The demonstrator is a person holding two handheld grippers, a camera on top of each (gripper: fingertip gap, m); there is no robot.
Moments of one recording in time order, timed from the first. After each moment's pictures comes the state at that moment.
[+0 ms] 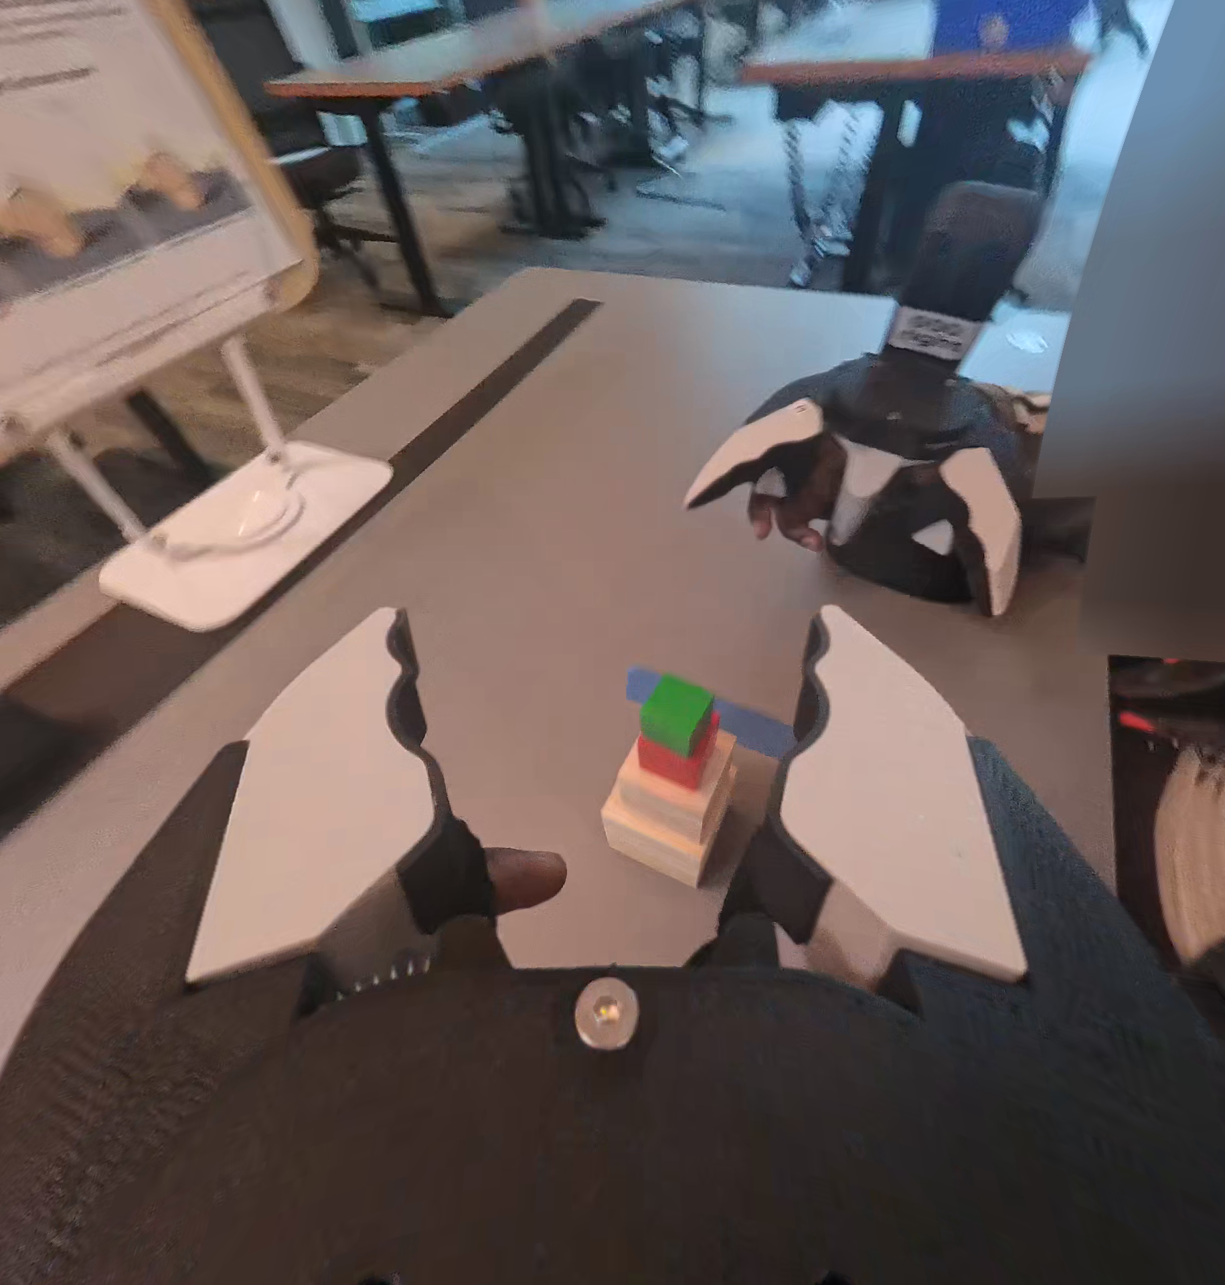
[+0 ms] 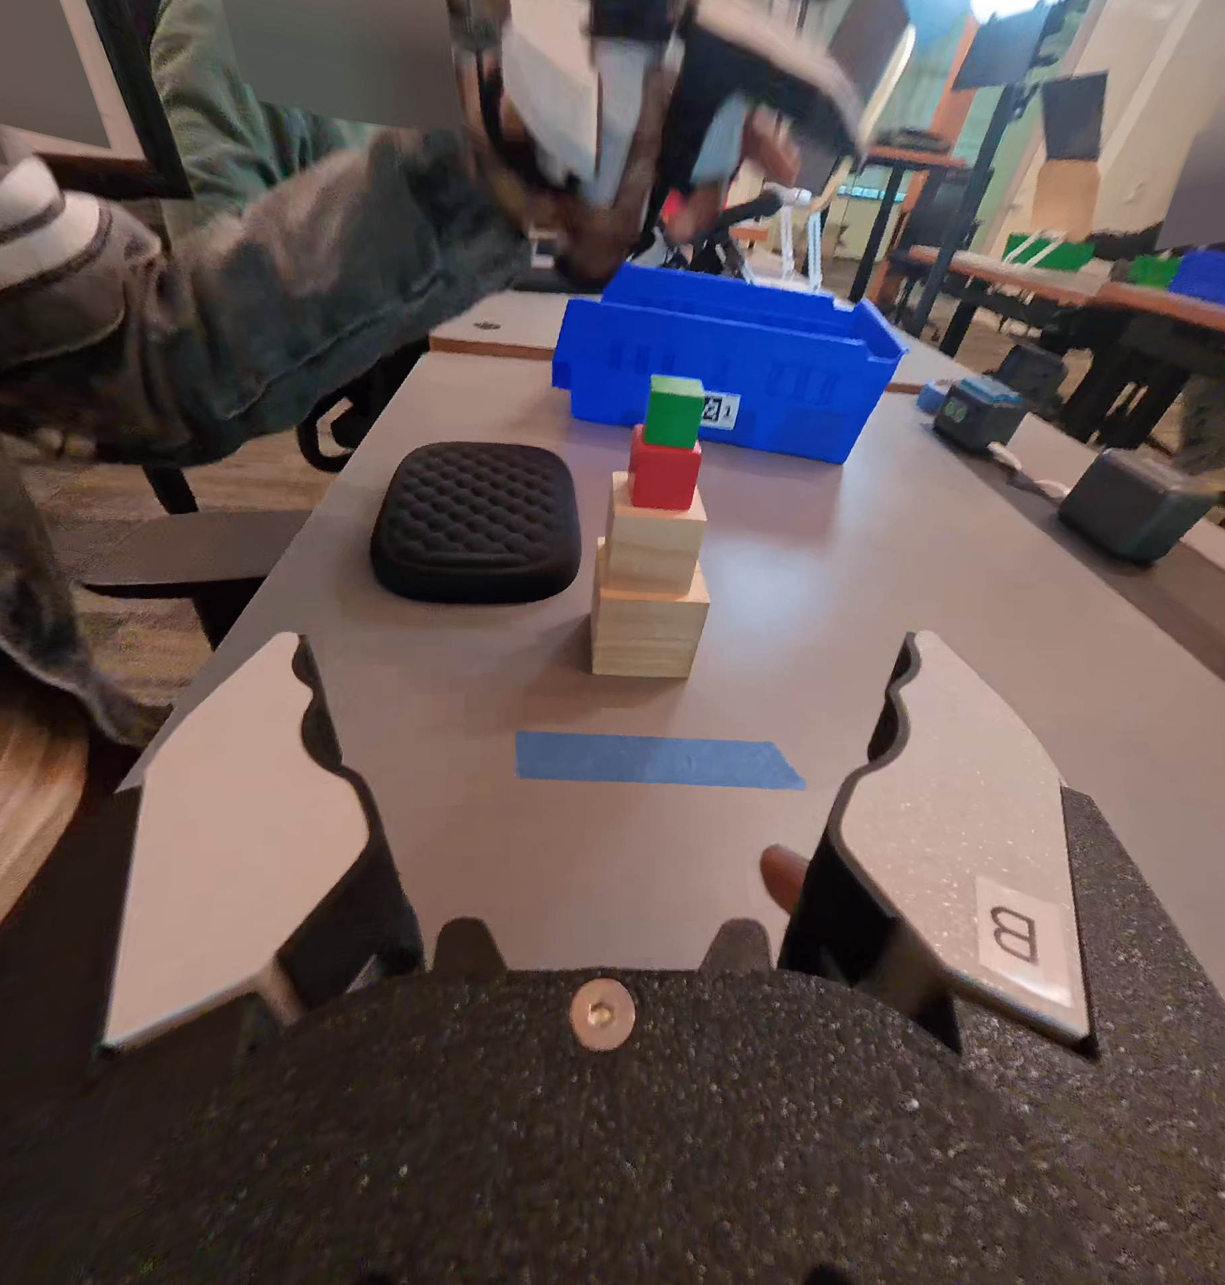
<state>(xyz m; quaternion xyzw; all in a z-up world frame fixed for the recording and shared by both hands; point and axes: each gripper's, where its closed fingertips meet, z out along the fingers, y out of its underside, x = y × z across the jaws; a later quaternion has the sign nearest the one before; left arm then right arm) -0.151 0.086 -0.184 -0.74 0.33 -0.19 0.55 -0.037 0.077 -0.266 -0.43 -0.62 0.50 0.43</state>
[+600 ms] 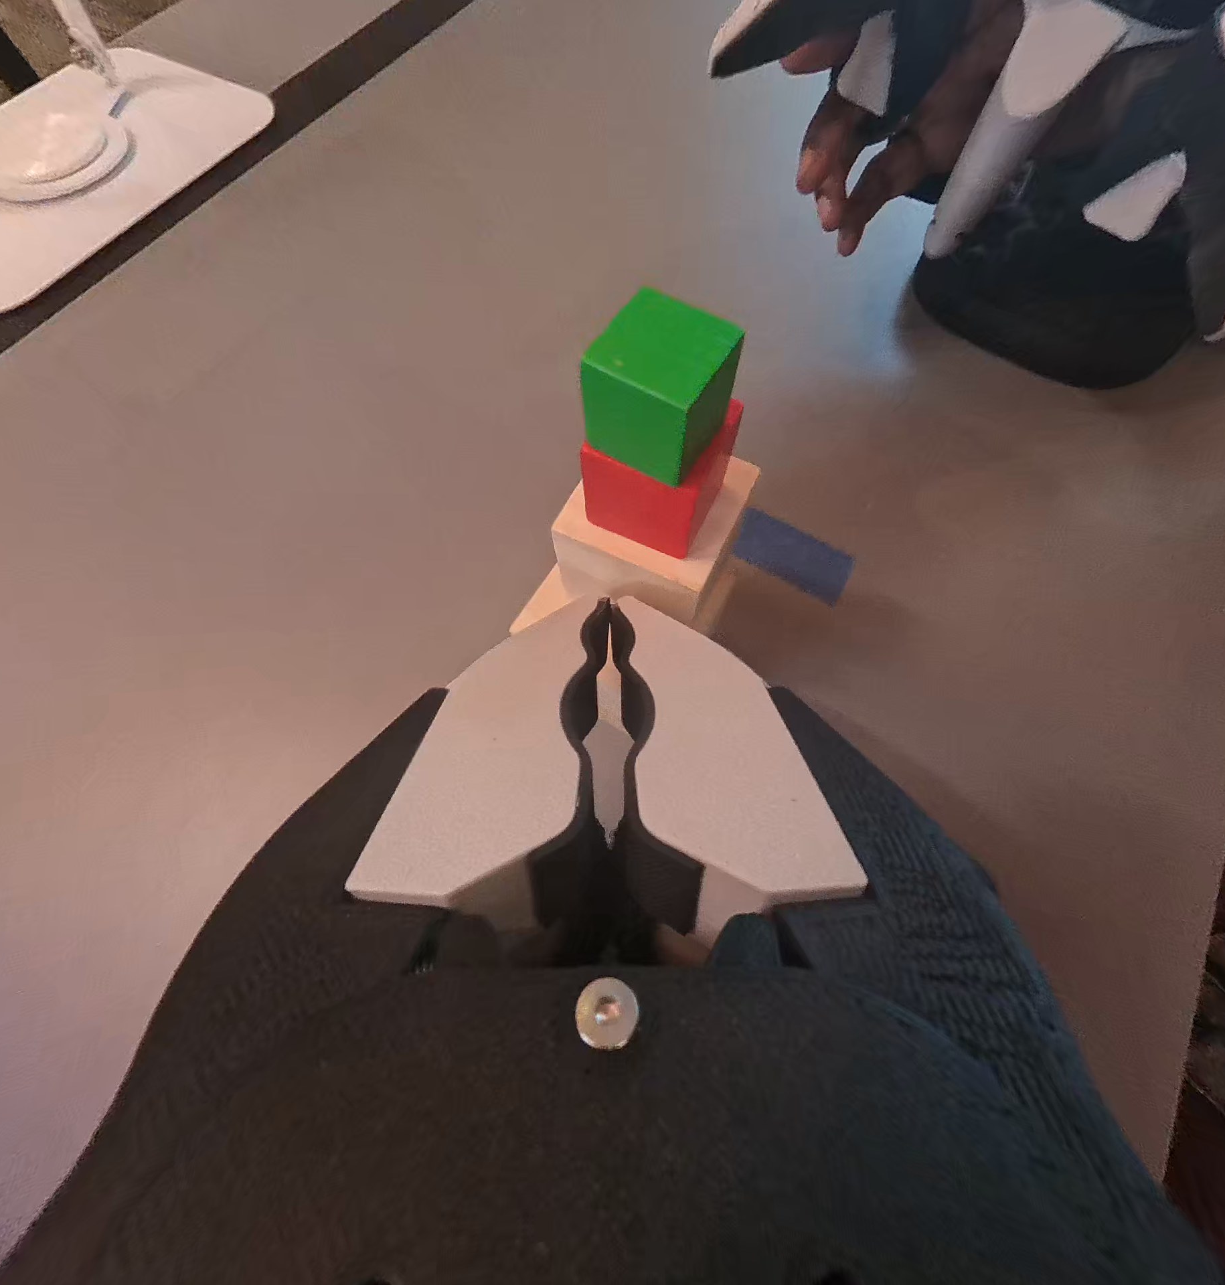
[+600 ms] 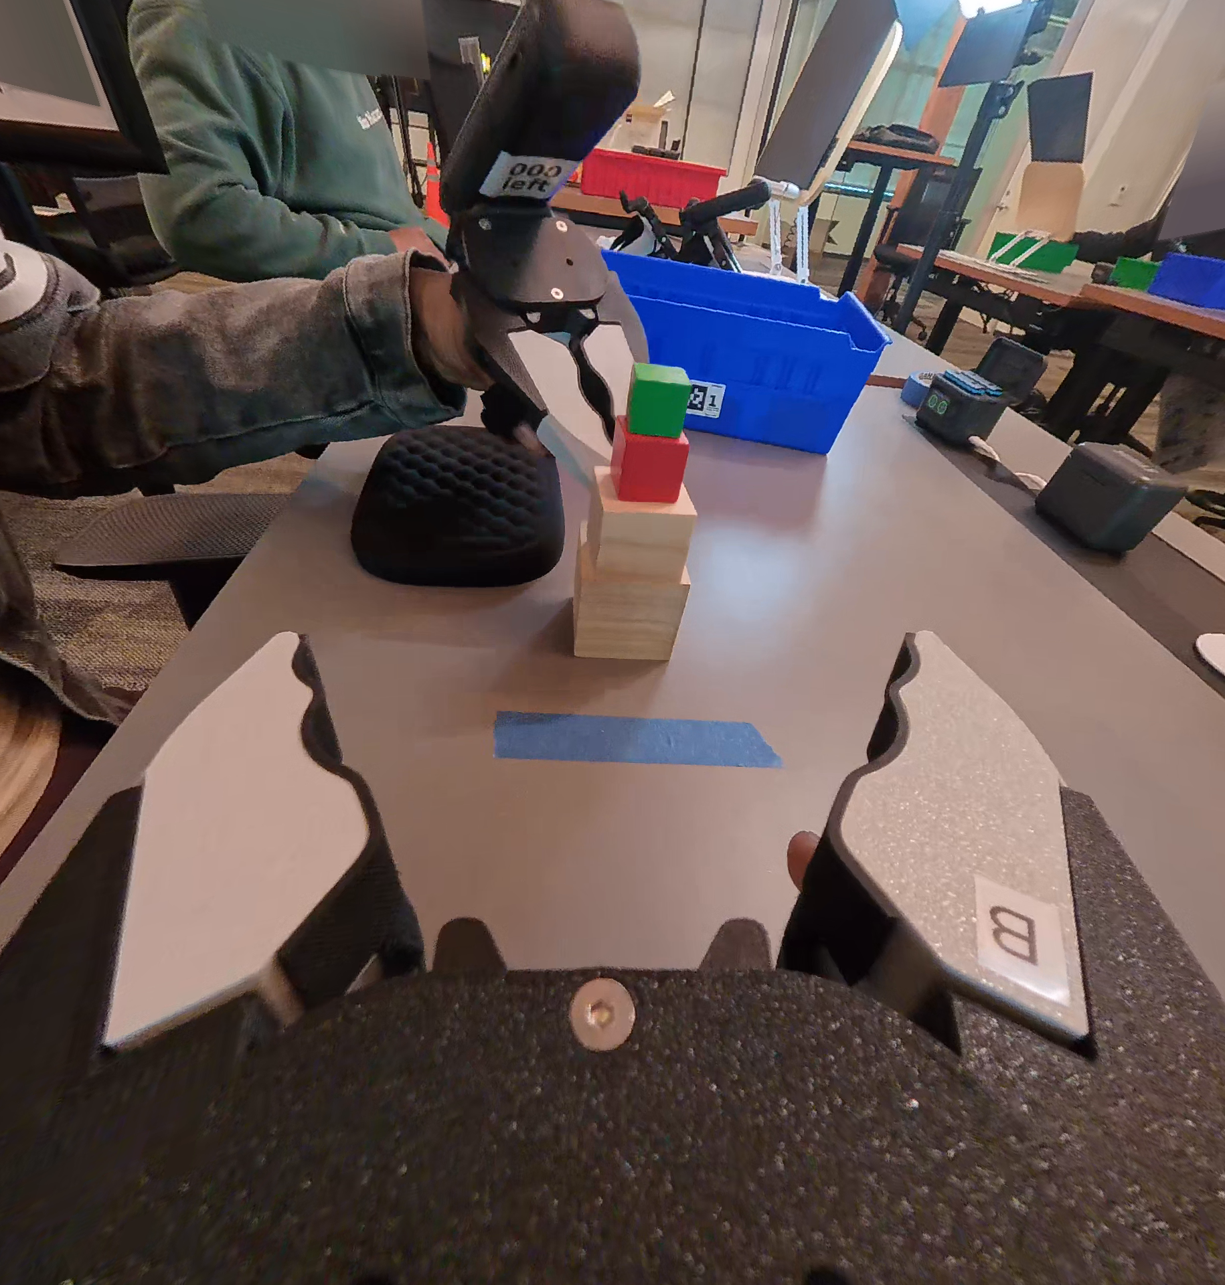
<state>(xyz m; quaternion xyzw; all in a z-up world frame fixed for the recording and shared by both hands) -0.143 0.074 -0.310 -0.83 0.31 -0.15 0.43 -0.032 0.086 -0.271 -0.43 -0.62 0.48 0.43</state>
